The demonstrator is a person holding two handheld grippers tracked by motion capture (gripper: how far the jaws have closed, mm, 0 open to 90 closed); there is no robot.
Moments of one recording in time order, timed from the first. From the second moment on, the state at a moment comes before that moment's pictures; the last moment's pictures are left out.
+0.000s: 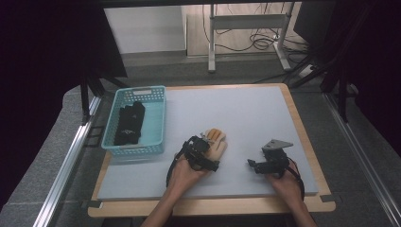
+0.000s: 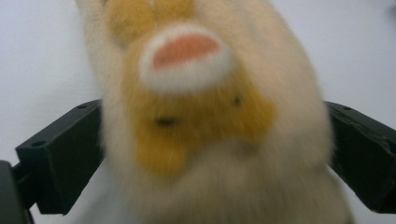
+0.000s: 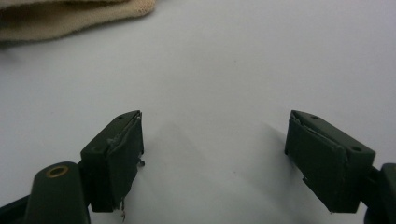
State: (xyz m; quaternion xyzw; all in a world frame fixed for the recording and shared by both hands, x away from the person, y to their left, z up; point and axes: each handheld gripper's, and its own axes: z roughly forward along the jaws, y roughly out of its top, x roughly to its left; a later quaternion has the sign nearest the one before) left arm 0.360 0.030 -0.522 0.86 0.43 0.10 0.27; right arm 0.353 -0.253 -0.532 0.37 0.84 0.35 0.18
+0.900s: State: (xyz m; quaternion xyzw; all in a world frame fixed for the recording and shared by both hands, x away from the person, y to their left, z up) left arm 0.372 0.040 -0.502 0.87 0.41 0.10 0.27; right arm 0.353 -0.253 -0.532 0.37 0.84 0.35 0.18
